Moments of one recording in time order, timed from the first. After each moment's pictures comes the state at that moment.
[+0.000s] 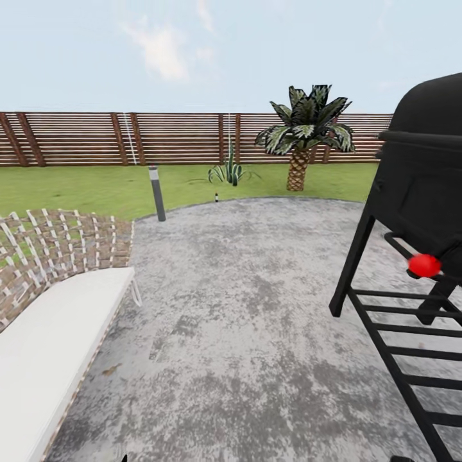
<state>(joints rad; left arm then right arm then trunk) -0.25 0.09 0.19 -0.31 0.04 -0.29 0.01 -0.05 -0.06 0.00 -0.52 0.01 -0.39 0.00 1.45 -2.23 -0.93</state>
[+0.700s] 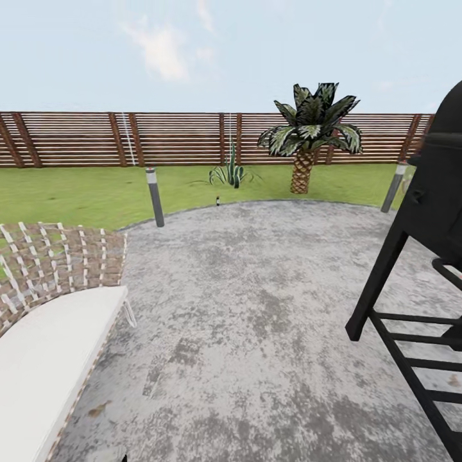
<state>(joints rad) -0.25 0.09 0.19 -0.31 0.04 -0.29 0.01 -0.05 -0.06 0.00 -0.52 0.01 -0.39 0.00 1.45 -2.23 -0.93</state>
